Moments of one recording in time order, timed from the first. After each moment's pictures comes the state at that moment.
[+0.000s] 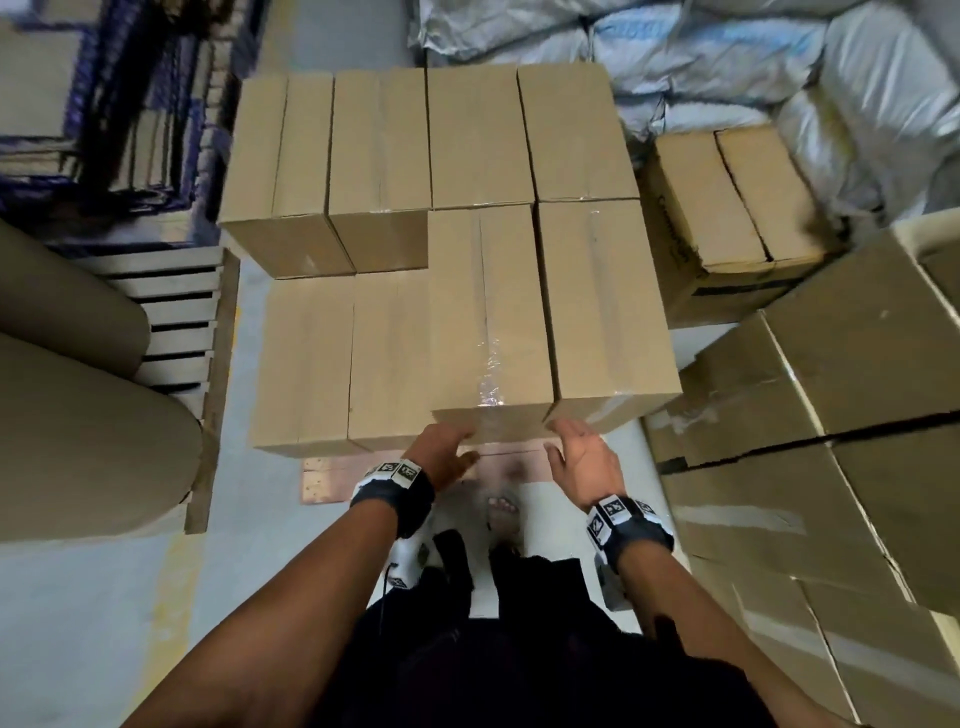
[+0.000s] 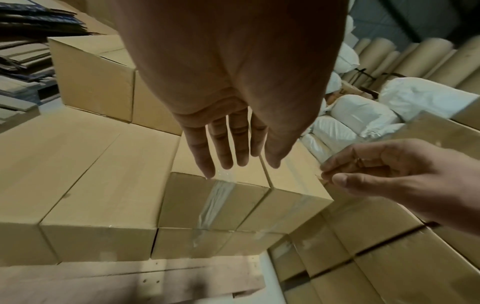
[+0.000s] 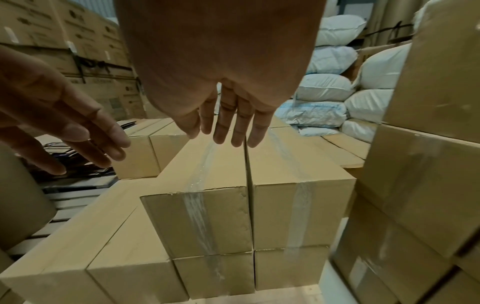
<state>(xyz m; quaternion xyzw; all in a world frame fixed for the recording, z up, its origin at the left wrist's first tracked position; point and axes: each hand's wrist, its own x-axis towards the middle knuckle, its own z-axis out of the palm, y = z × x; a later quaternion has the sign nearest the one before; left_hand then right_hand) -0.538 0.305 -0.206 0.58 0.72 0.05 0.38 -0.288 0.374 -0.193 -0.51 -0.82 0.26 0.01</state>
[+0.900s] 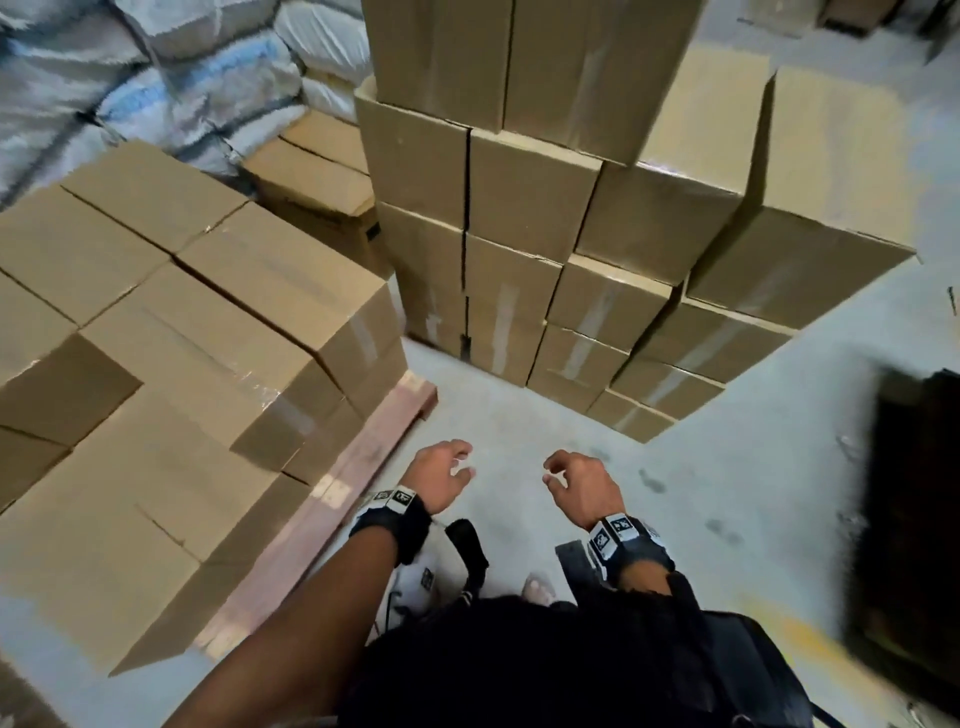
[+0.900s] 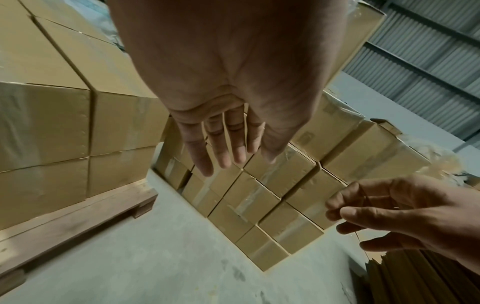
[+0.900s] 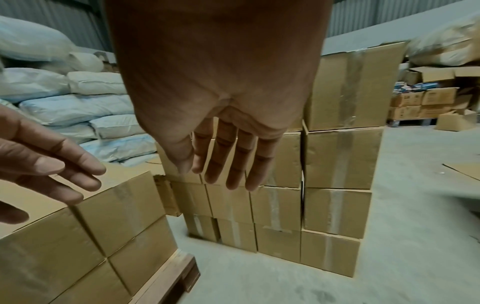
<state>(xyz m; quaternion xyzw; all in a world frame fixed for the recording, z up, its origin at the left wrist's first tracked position) -0.318 0.104 -0.184 0.81 0.41 -0.02 0.43 -0.095 -0.053 -0.189 -0.85 -0.45 0.27 0.11</state>
